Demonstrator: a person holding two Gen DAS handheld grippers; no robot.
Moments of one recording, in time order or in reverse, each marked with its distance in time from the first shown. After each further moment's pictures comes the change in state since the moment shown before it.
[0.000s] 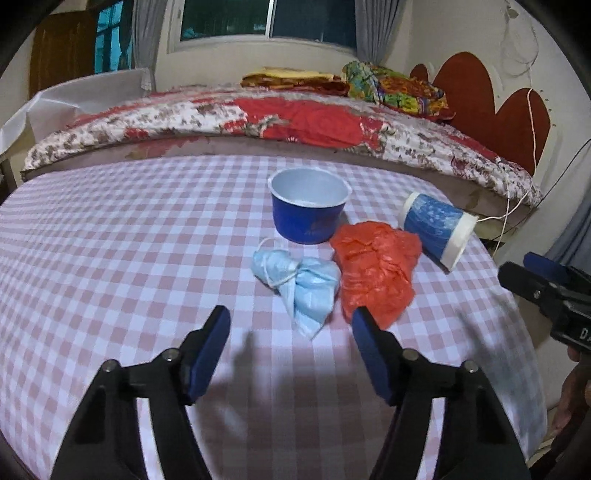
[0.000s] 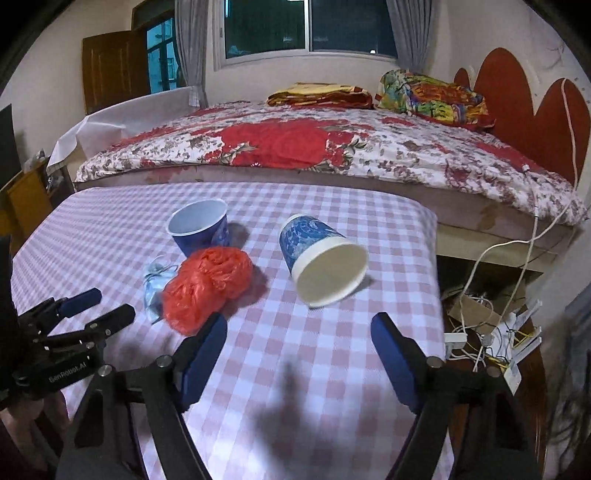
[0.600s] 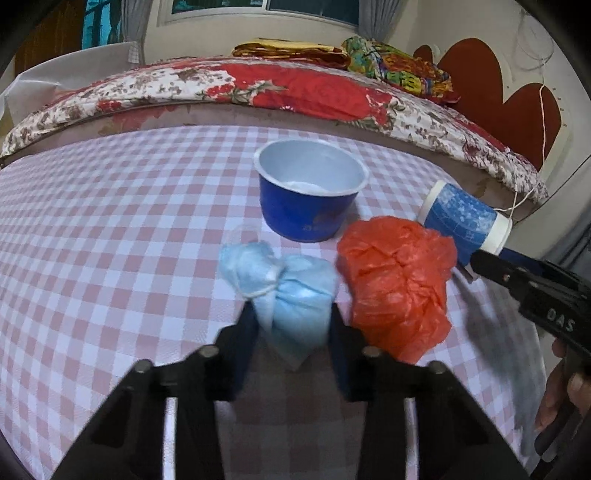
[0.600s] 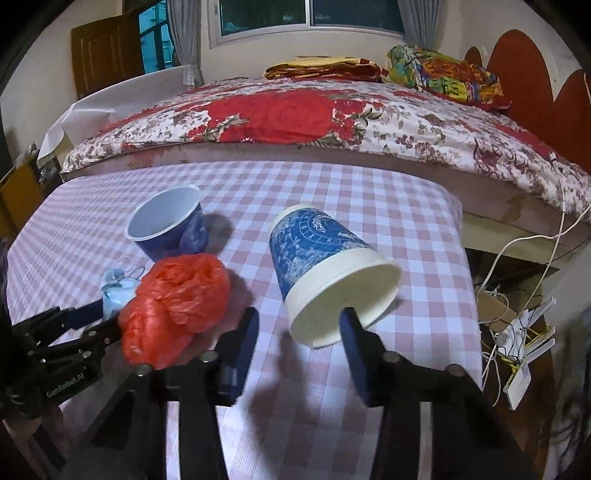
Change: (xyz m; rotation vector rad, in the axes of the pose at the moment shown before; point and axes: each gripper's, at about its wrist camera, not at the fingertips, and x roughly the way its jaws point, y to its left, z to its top) left arm 0.045 0.004 0.017 -0.018 0.095 -0.052; right arm 0.070 -0.006 0.018 0.017 0.098 0.025
